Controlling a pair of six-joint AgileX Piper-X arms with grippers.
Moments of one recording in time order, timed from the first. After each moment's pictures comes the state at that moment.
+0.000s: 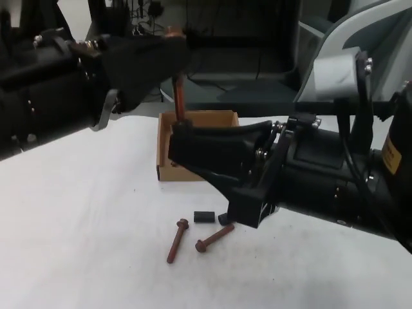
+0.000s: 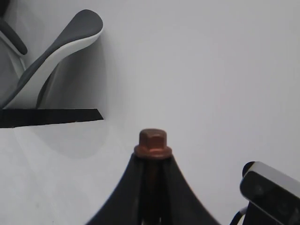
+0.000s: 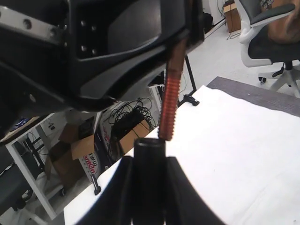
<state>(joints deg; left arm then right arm) -28.0 53.8 -37.6 -12.3 29.5 -35.4 49.2 64.2 -37.7 -18.8 -13.8 22.4</state>
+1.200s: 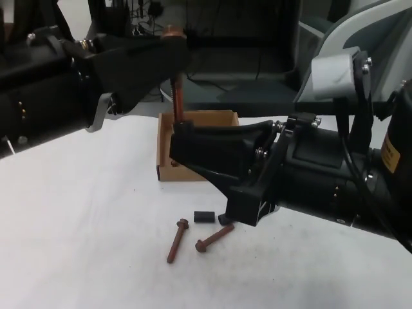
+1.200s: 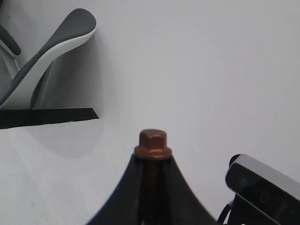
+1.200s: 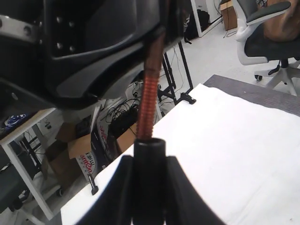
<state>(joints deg) -28.0 52.1 -37.7 -11.6 30.3 -35.7 49.3 64.3 -37.9 -18.1 -13.2 22.2</state>
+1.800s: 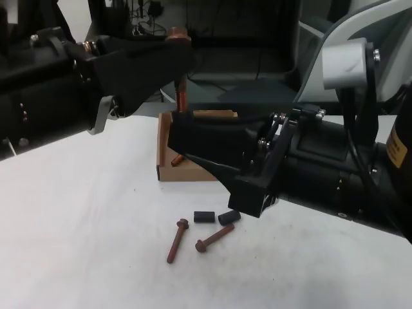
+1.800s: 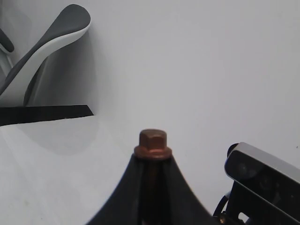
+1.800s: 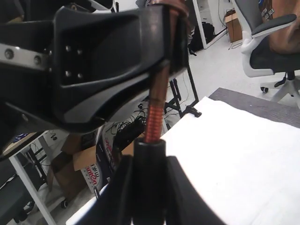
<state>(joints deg) -28.0 52.1 -37.7 -12.0 31.0 -35.9 49.3 64.3 -38.1 -20.3 -13.5 23.2</state>
